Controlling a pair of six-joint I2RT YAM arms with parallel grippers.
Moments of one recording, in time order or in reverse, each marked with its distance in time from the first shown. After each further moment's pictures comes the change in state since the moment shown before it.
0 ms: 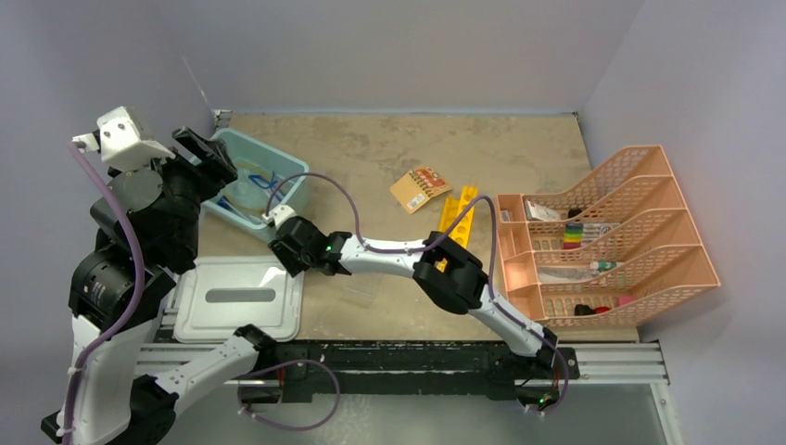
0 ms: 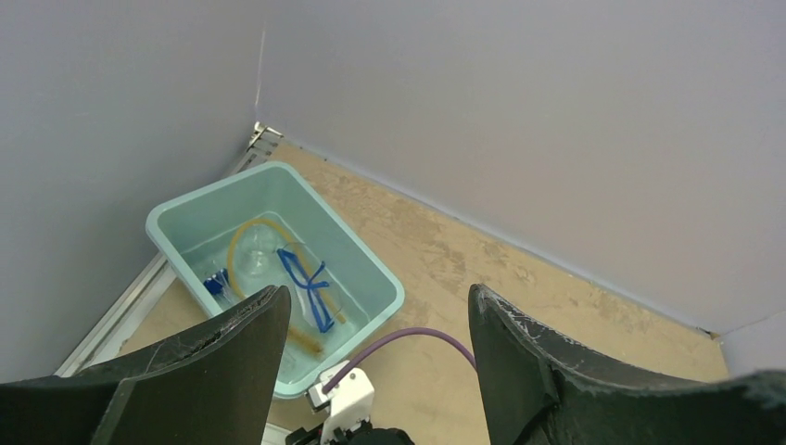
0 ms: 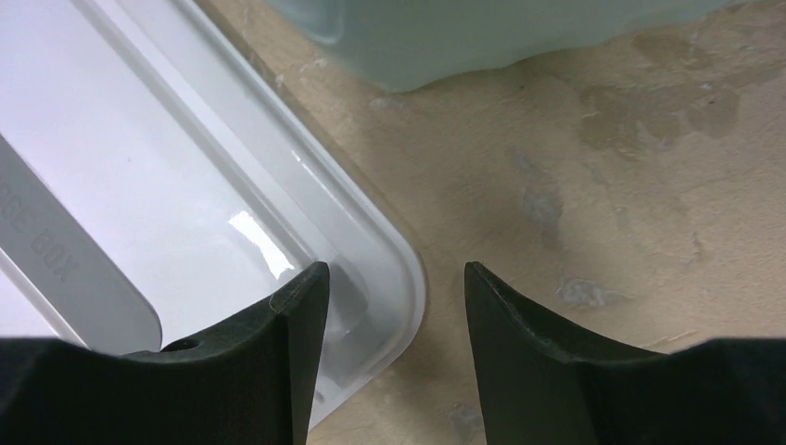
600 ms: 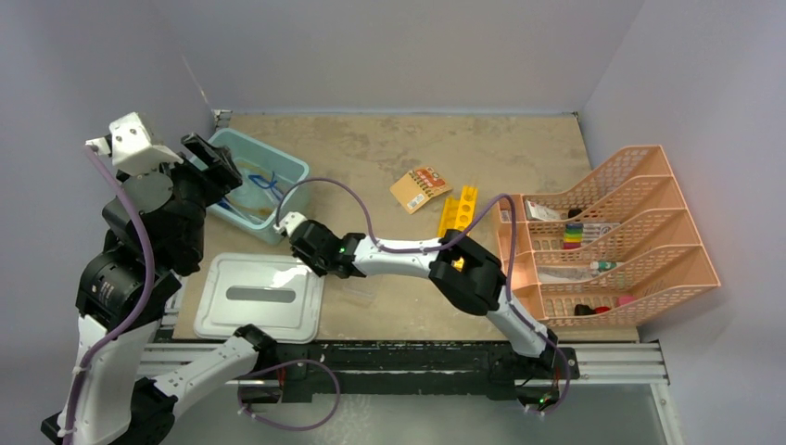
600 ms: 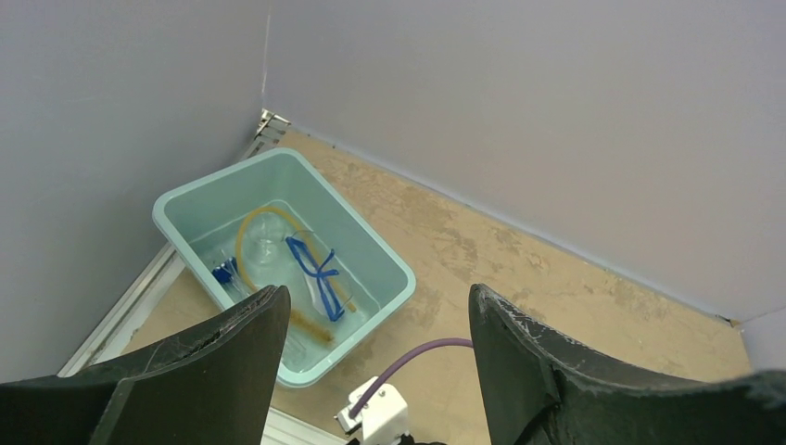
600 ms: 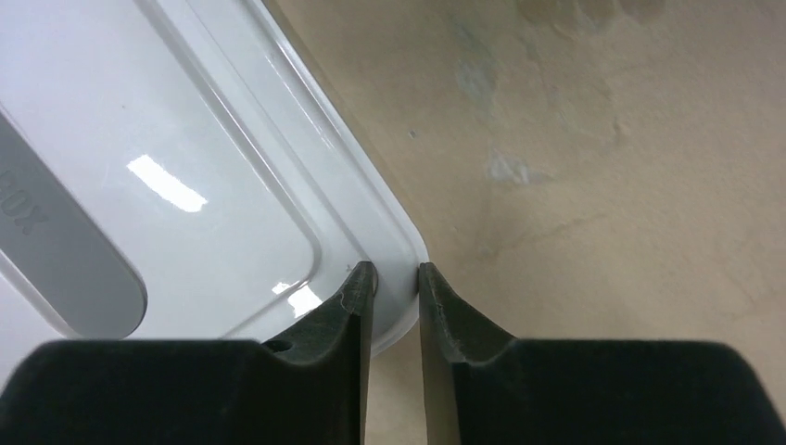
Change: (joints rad) left arm 0.000 -0.028 -0.064 0.001 0.000 0.000; right arm 0.005 -0.128 -0.179 -0.045 0.019 -0.120
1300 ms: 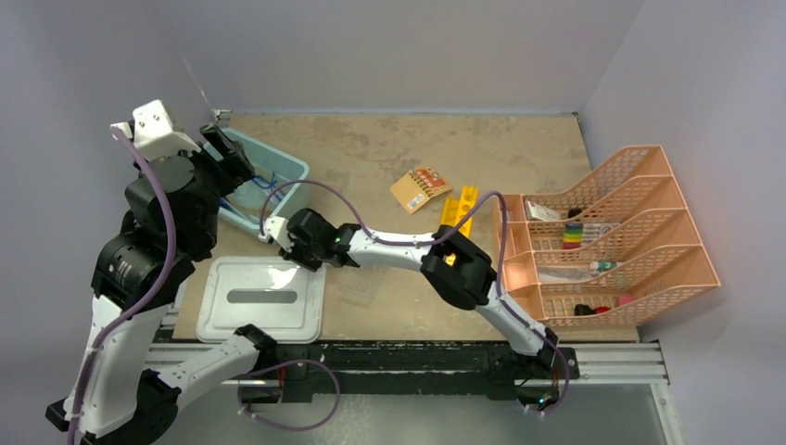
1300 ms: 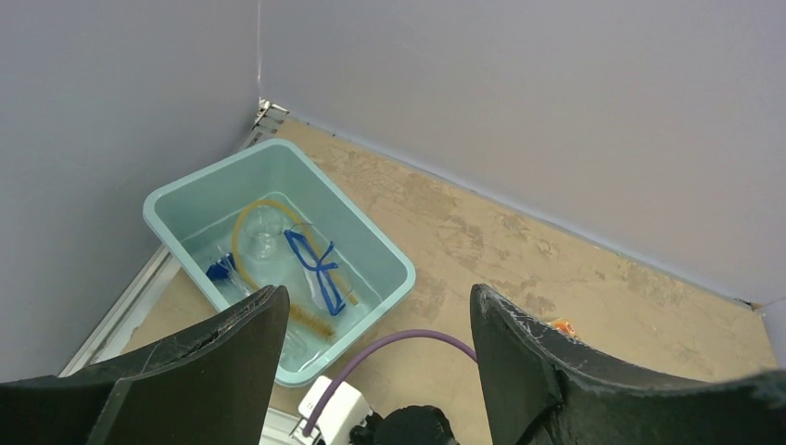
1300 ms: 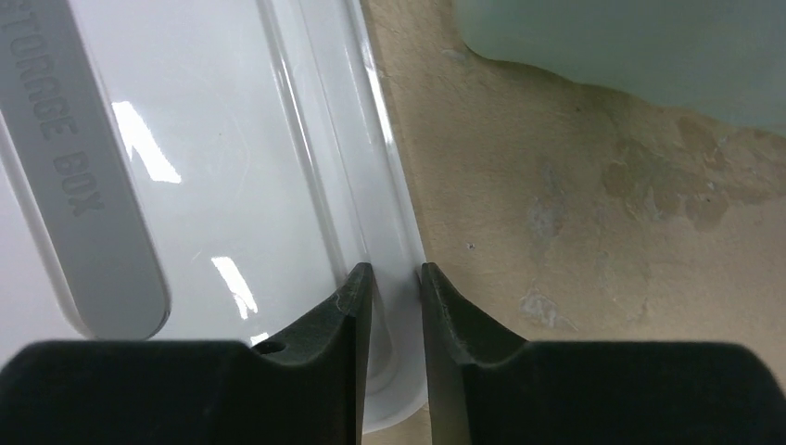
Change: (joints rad) left arm 0.000 0.060 0.009 0.001 0.010 0.003; right arm -0.037 0.074 0.108 0.008 -0.249 -0.313
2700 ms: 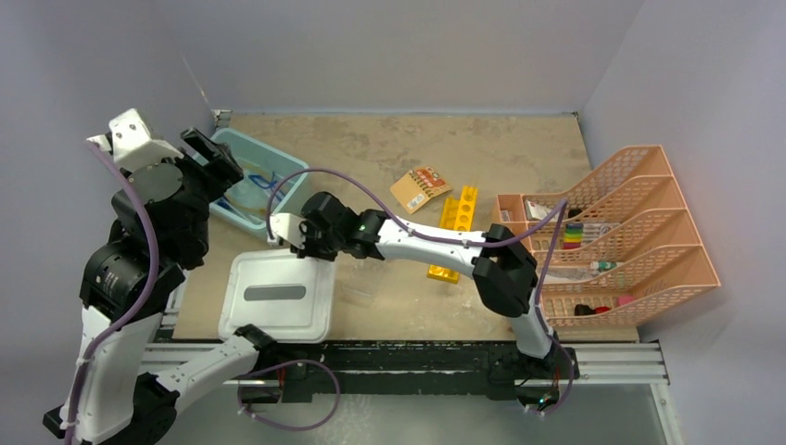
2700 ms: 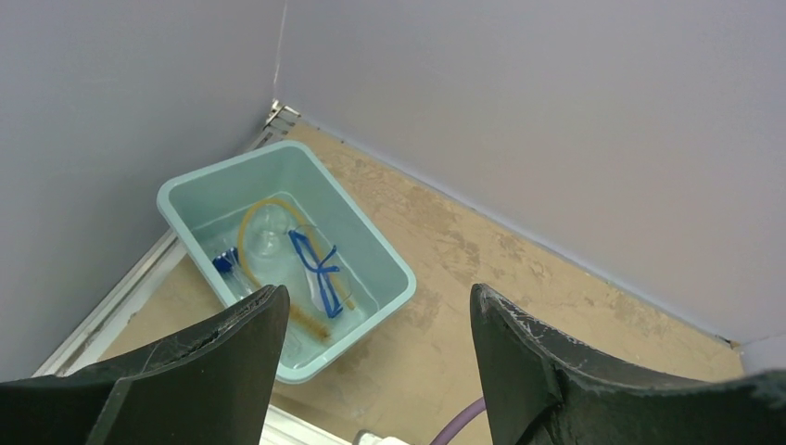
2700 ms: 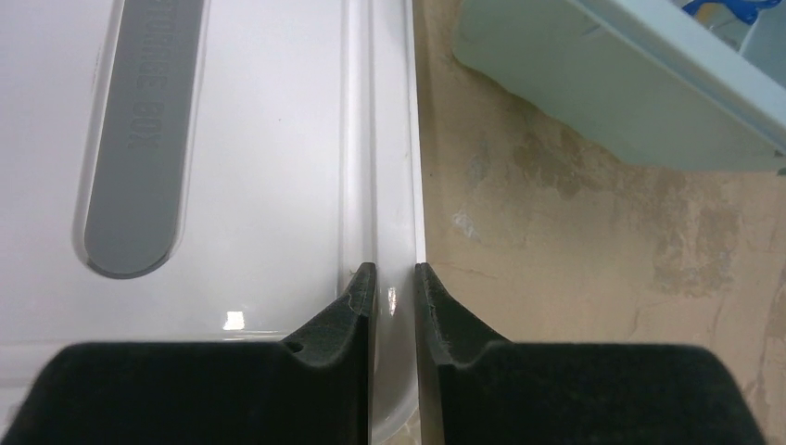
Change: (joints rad) left arm 0.000 -0.009 0.040 -0.038 -0.048 -0.063; right arm -0.016 -0.303 -0.134 -0.116 -0.091 -0.280
